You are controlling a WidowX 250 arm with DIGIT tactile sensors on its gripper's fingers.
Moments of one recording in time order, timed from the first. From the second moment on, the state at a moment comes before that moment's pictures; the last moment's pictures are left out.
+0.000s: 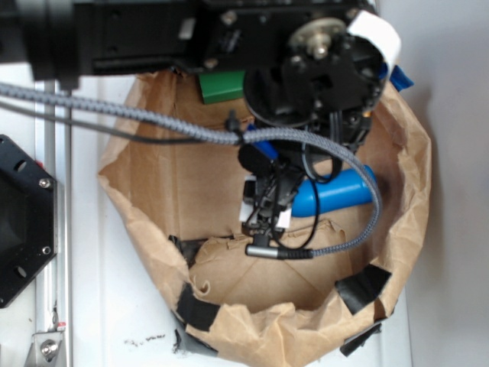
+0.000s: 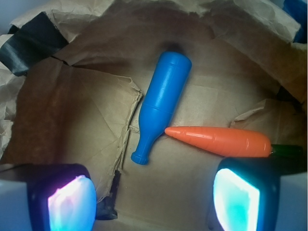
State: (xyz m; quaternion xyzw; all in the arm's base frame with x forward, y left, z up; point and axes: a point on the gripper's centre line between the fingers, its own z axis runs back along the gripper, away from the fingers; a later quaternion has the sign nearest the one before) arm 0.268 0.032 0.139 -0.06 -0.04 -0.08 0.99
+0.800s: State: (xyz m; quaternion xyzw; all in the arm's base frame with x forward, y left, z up) arm 0.289 0.033 0.066 -0.04 -0.08 -0.11 0.99
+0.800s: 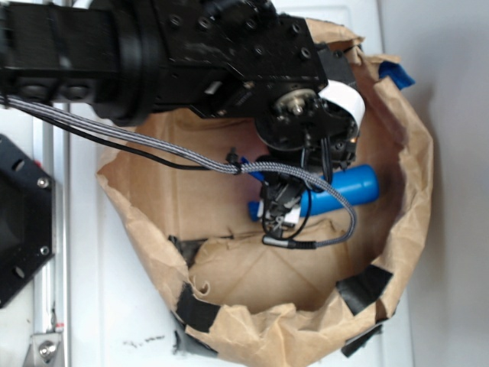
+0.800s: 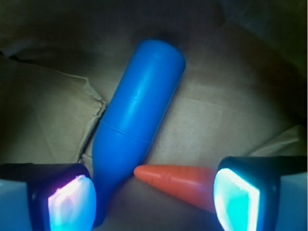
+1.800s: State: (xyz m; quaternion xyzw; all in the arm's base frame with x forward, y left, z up) arm 0.314 0.014 0.070 -0.07 -0.11 -0.02 0.99
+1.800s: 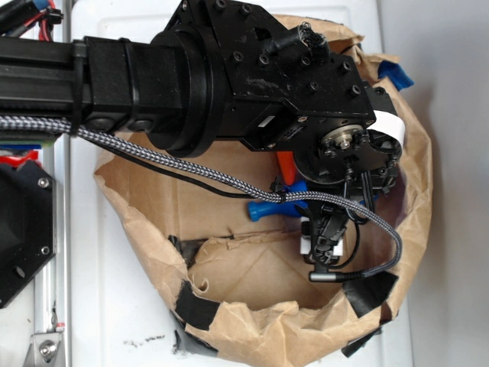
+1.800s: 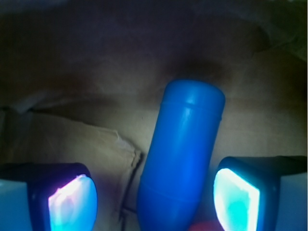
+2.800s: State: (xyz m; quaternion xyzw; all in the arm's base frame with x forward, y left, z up) arm 0.311 0.018 0.030 -0.02 -0.09 -0.02 1.00
